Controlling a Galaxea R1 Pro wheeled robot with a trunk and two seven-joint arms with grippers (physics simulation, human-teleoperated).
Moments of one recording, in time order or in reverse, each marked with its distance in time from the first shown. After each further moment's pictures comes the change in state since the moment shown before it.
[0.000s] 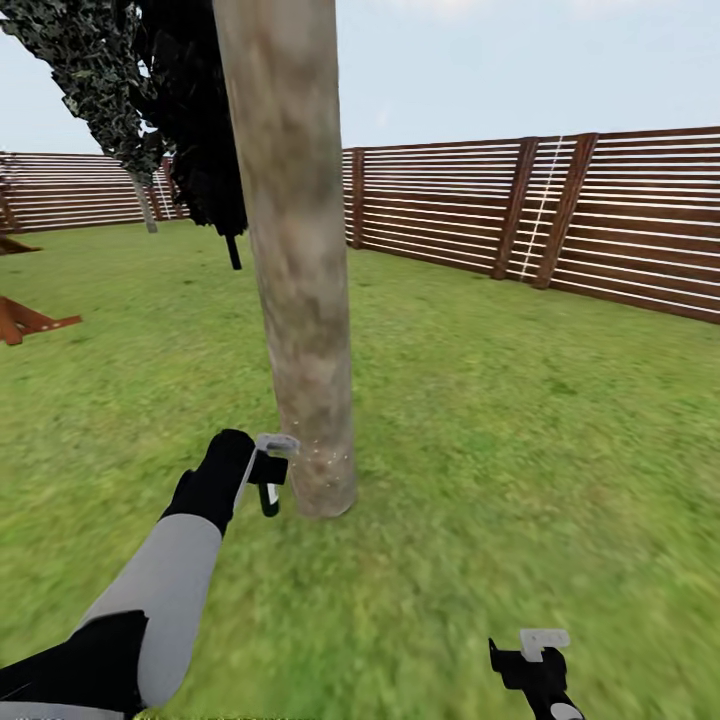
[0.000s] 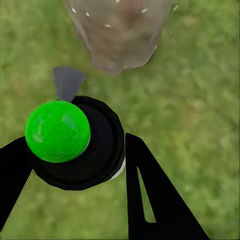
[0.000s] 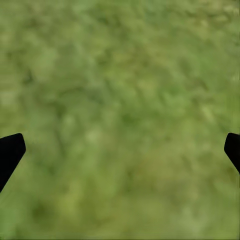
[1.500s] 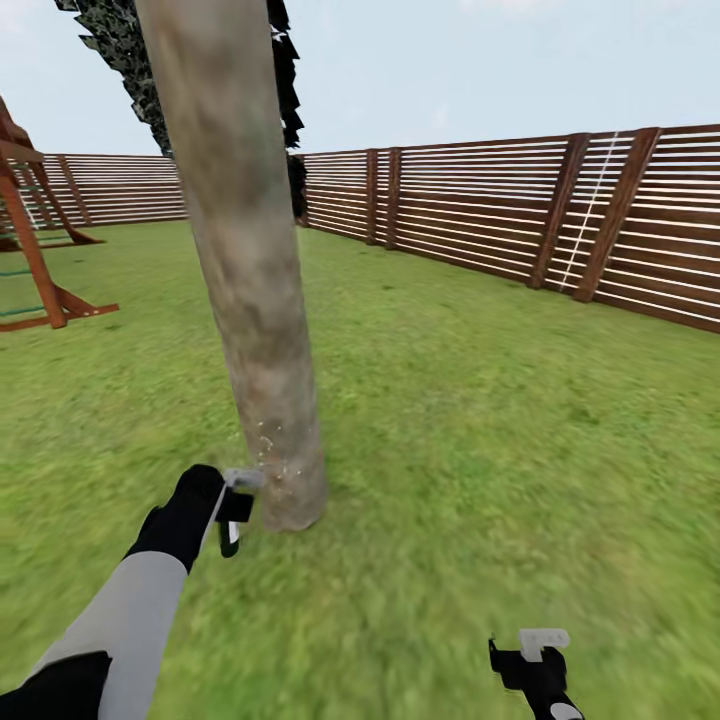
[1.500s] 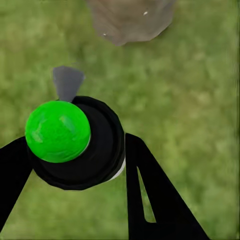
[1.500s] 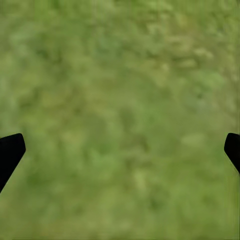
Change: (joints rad) left arm 0.114 0.107 0.003 0.007 -0.003 -0.020 0.022; right arm 0.000 0.000 0.002 0.000 -0.001 0.000 0.001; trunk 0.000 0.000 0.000
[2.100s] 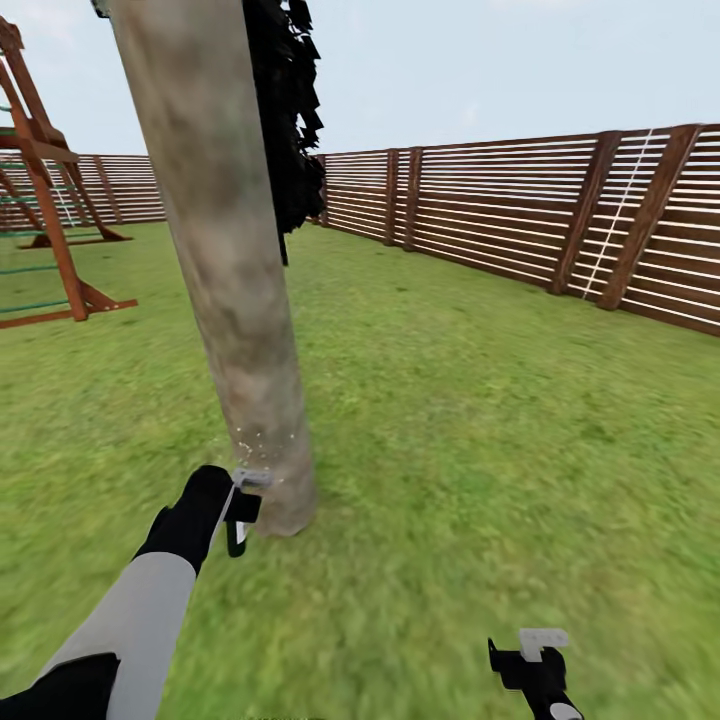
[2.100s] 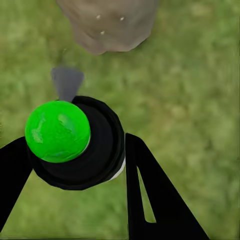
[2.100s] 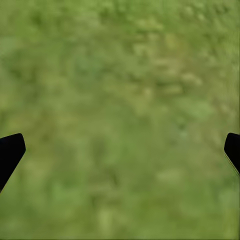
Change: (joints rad) left arm 0.003 -0.028 -0.005 -0.005 -0.005 0.000 0.013; right arm 0.000 0.001 0.000 0.000 0.001 0.000 0.000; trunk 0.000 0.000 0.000
